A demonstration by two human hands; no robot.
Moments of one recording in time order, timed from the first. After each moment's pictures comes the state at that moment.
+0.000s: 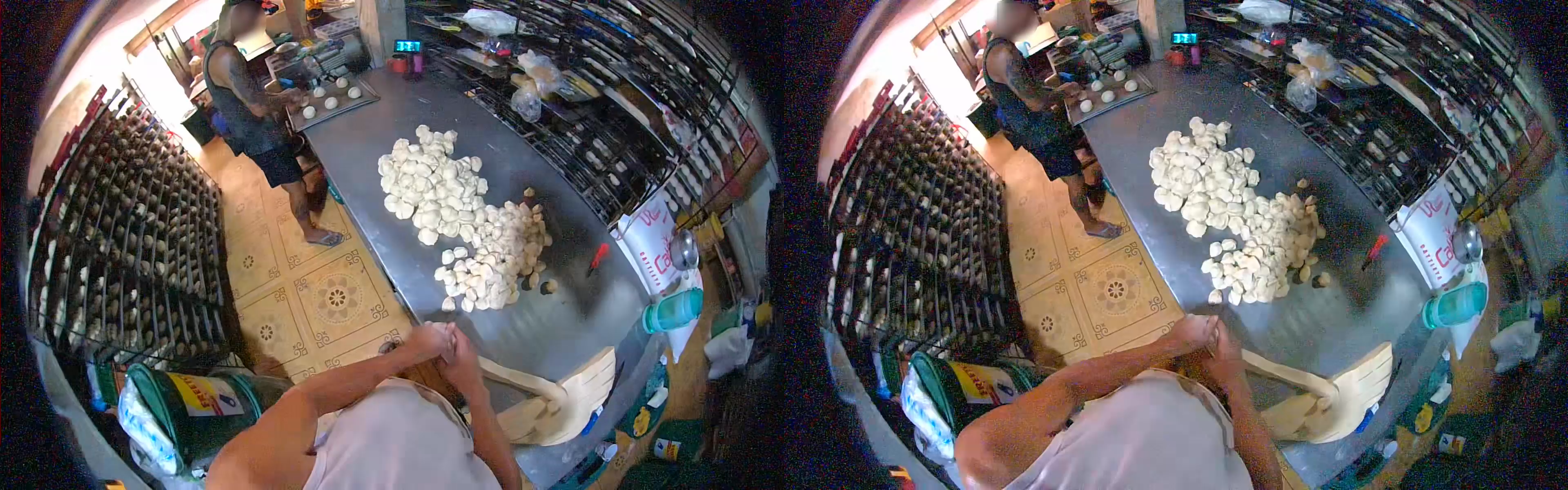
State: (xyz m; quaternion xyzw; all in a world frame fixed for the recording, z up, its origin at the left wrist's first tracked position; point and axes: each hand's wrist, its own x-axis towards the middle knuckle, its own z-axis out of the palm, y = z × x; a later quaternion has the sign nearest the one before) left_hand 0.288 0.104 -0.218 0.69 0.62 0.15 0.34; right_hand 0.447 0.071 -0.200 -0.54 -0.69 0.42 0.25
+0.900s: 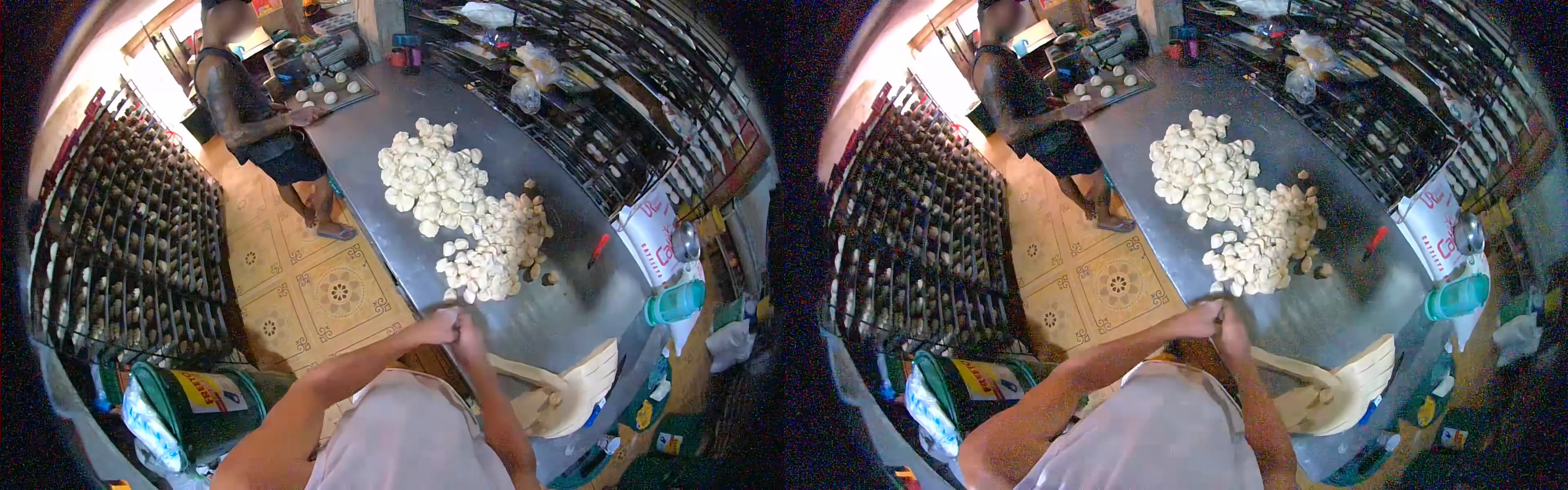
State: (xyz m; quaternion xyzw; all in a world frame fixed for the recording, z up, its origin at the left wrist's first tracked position) left_hand 0.290 0.127 -0.173 0.77 0.49 0.11 0.40; right_hand 0.448 0.108 -0.252 -0.51 -0.69 0.34 0.38
